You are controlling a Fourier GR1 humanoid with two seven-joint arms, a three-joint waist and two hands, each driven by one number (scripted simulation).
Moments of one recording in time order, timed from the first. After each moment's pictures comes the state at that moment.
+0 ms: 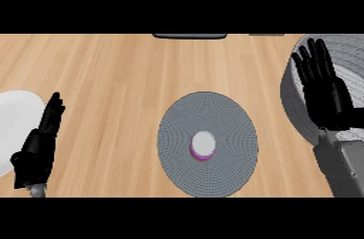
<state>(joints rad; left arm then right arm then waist) 0.03 0.49 -0.23 -1.63 0.11 0.43 0.01 -0.33 -0.35 0.04 -1.42 -0.48 -0.04 -0.23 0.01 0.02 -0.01</state>
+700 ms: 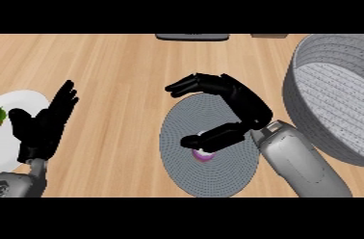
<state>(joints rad) -0.12 0.48 -0.17 -1.50 0.29 0.24 0.15 -0.60 -0.25 0.45 -1.46 -0.09 0.10 -0.35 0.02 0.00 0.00</state>
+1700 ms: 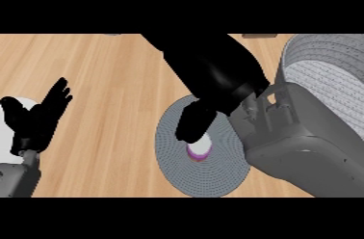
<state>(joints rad) -0.17 0.49 -0.10 -1.37 0.33 0.16 0.15 -1.08 -0.30 0.51 -1.64 0.21 0.31 0.78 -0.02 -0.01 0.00</state>
